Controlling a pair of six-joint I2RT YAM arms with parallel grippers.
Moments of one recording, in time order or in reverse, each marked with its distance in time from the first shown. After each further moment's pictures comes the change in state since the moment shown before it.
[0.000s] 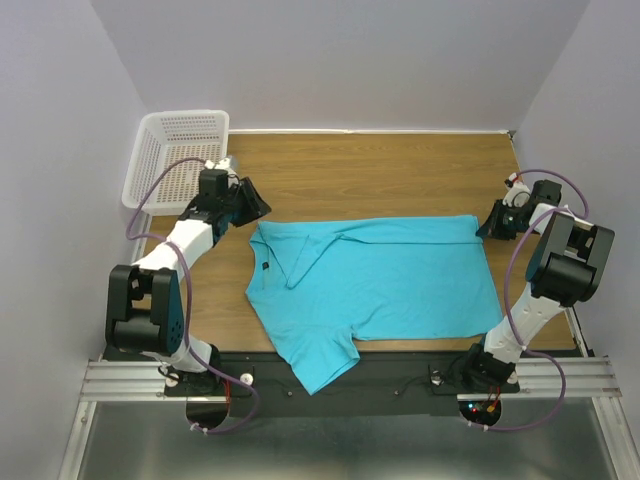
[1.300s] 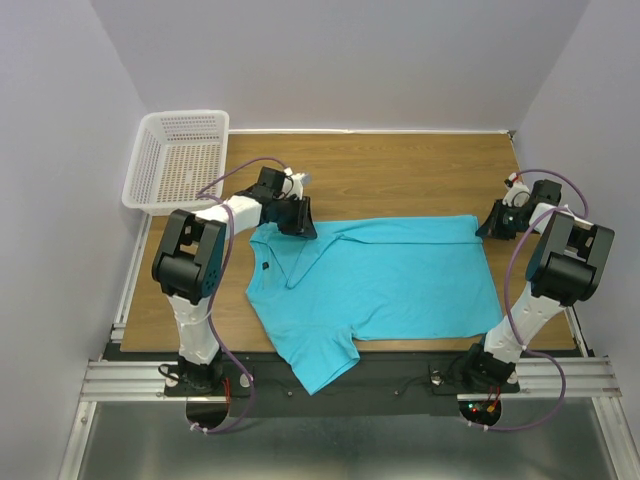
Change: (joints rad) left arm -0.242 0.417 0.285 -0.162 0.290 0.298; right arm 0.000 0.006 0.005 0.000 -0.001 0.000
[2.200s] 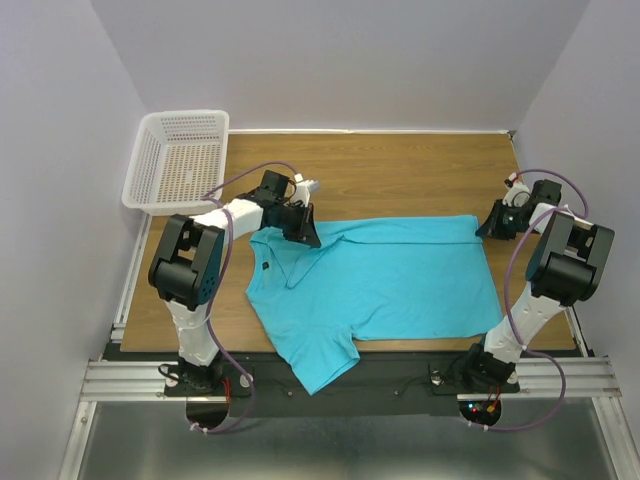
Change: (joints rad) left arm -0.024 -0.046 -0.027 -0.055 0.142 0.089; right arm 0.000 0.000 0.000 0.000 -0.003 0.000
